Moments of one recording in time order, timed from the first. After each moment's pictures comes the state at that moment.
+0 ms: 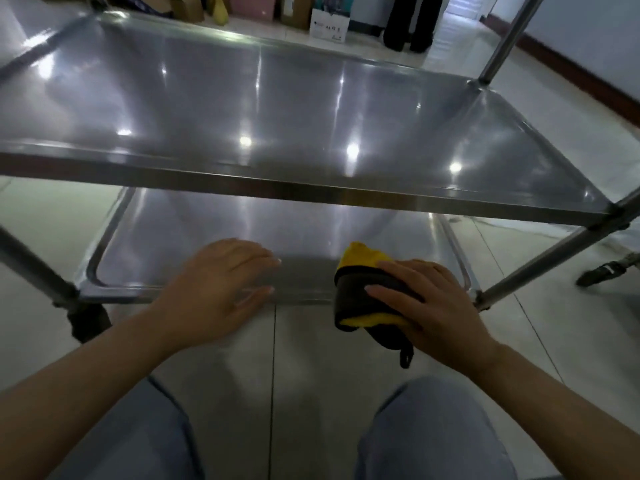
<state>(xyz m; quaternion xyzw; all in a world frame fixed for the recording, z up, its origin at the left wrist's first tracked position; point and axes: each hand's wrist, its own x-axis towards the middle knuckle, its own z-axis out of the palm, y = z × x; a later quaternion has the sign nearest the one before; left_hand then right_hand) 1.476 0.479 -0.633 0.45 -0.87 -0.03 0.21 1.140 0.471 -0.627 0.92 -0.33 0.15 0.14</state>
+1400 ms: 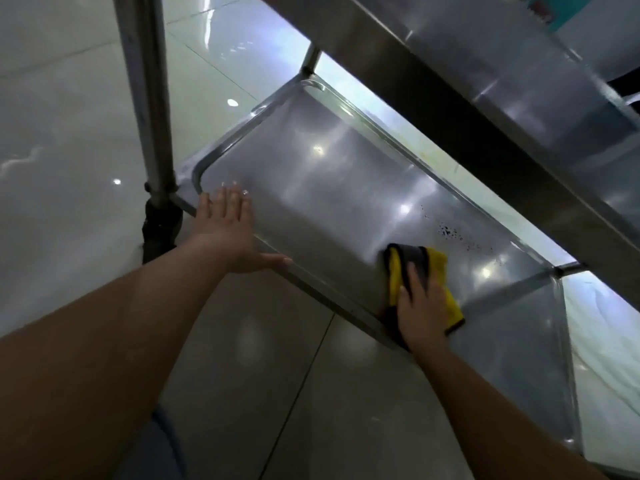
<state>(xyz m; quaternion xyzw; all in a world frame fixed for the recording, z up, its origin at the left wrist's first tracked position) 1.608 0.421 -0.834 0.83 -0.52 -0.20 0.00 1.294 0.324 -0.813 0.76 -0.64 0.02 -0.08</state>
